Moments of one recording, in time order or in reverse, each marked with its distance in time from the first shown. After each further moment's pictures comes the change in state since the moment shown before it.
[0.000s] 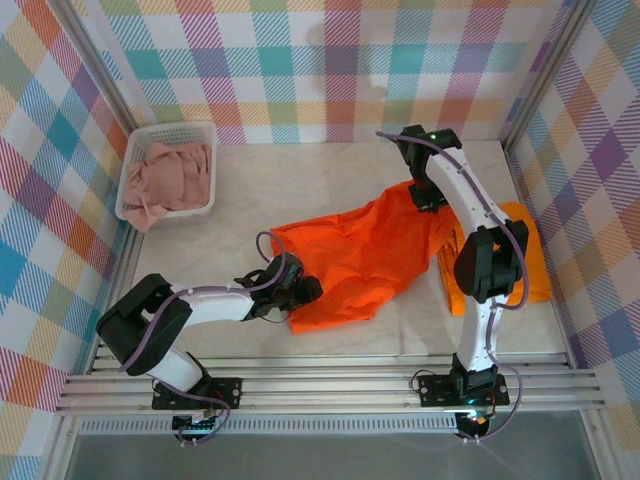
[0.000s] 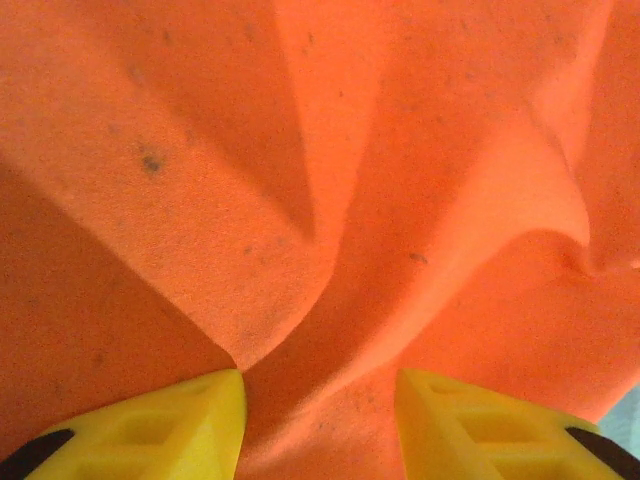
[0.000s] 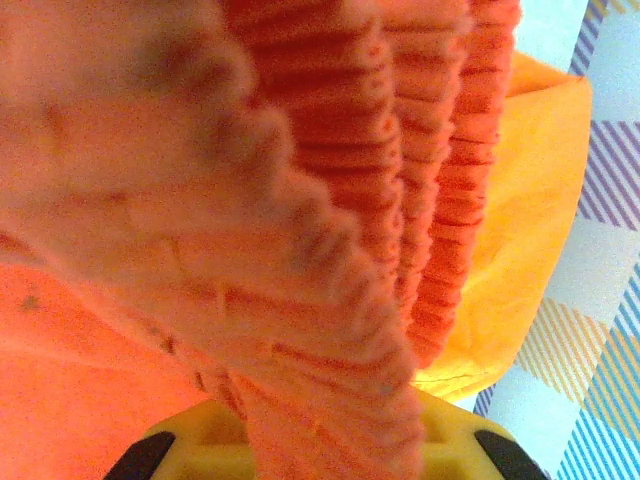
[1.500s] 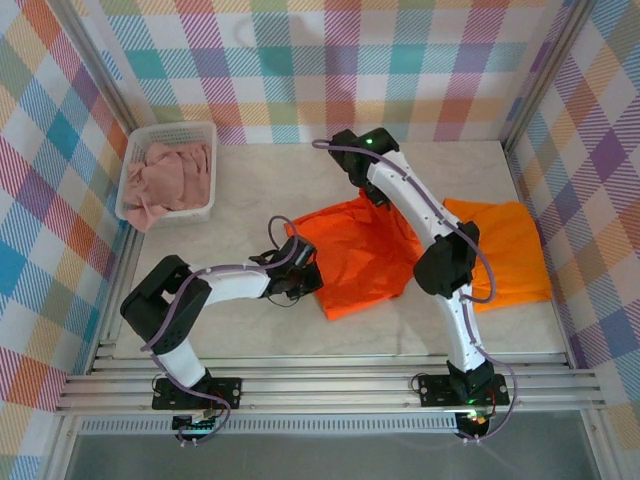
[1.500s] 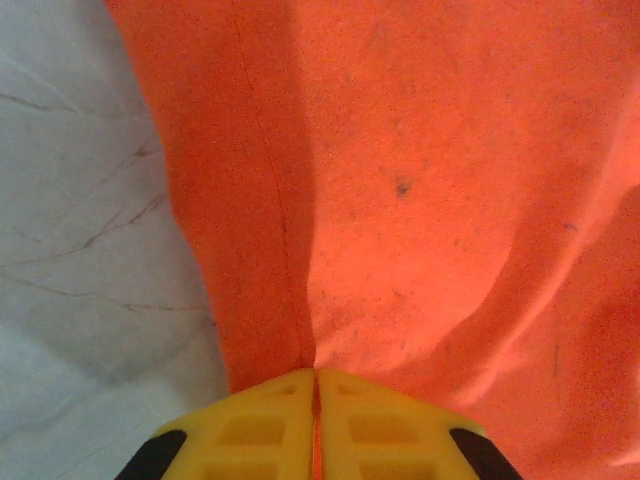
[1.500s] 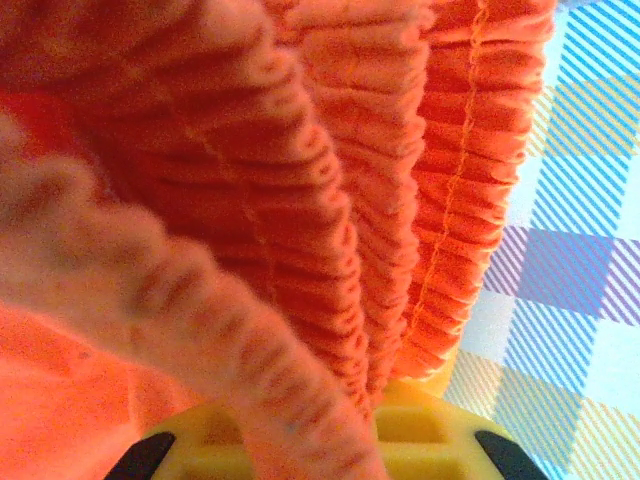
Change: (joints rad) left arm 0.031 0.162 0.233 -0.181 0.023 0.040; right arm 0.314 0.214 0.417 -0.202 0.275 0.161
